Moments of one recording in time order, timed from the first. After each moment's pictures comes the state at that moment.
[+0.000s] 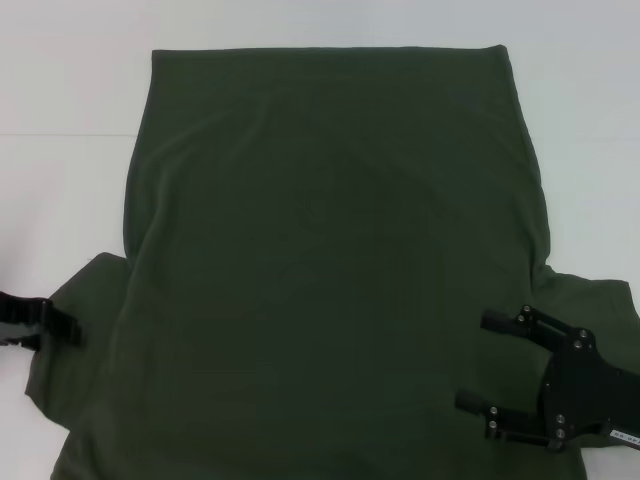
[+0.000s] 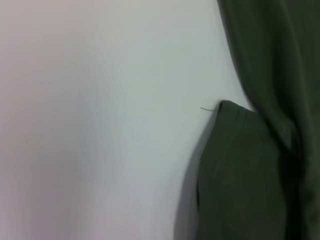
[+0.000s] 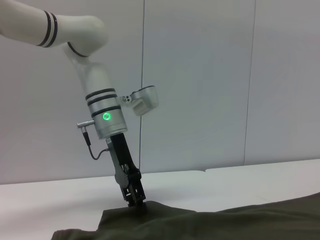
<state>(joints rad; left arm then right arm) -0.64 -1.98 0.71 0.87 2.80 1.40 -2.63 0.34 2.10 -0.66 -0.44 -1.83 -1.68 0.73</state>
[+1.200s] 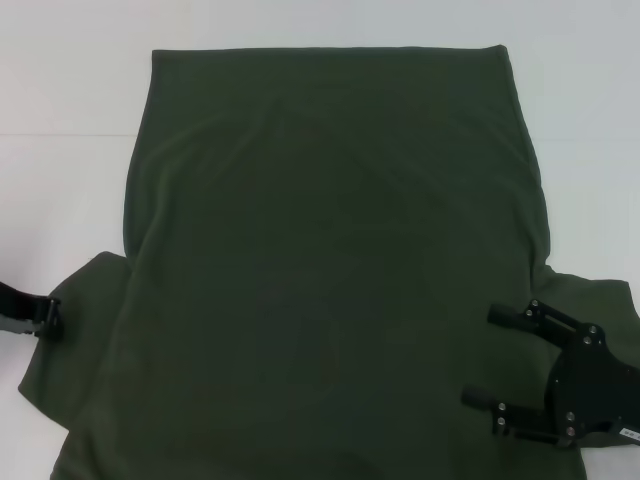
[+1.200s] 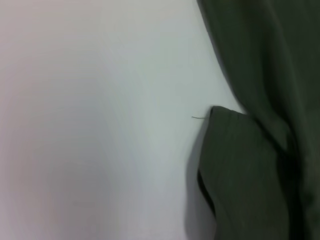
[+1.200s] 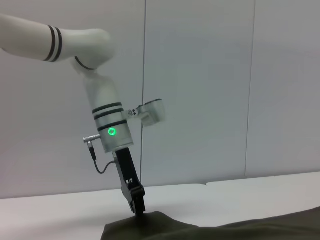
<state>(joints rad) -0.63 -2.01 0.81 0.93 2.83 1.38 -2.63 0.34 2.09 -0.63 -0.44 -1.83 -1.73 0.74</state>
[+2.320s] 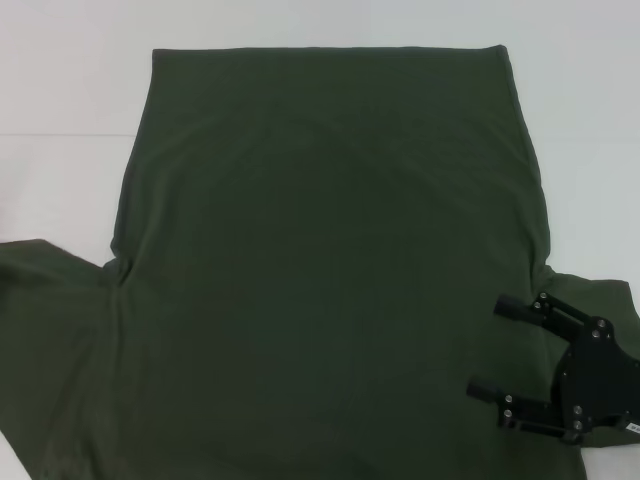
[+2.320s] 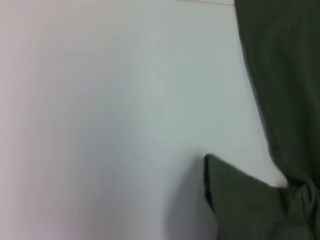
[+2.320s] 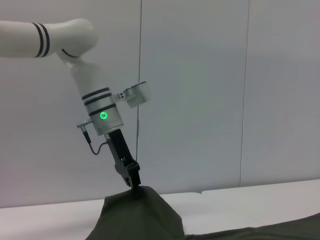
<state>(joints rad) -0.59 -1.98 0.74 1.16 2.85 1.47 -2.67 0.34 2.09 -0.60 -0.44 -1.83 -1.75 0.74</state>
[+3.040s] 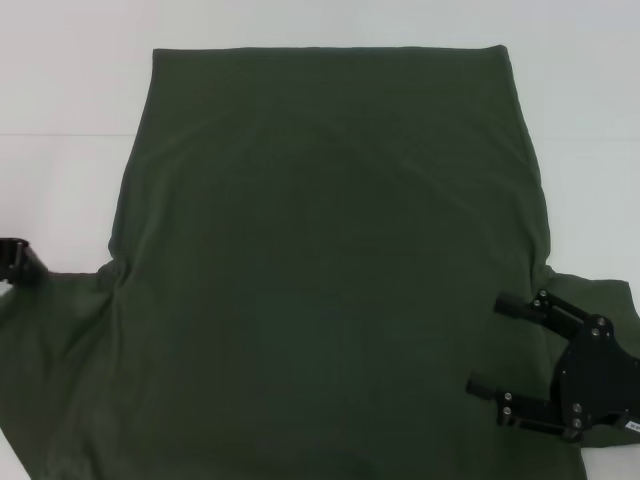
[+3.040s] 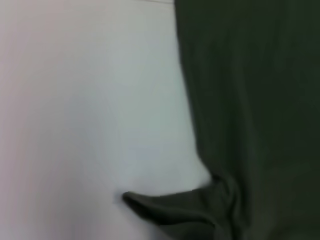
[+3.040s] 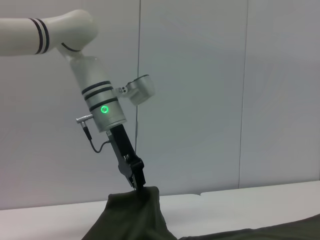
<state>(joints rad) -0.62 -2.04 0.72 1.25 2.83 1.58 -2.69 0.34 2.10 -0.60 -0.44 -1.83 -1.75 0.74</state>
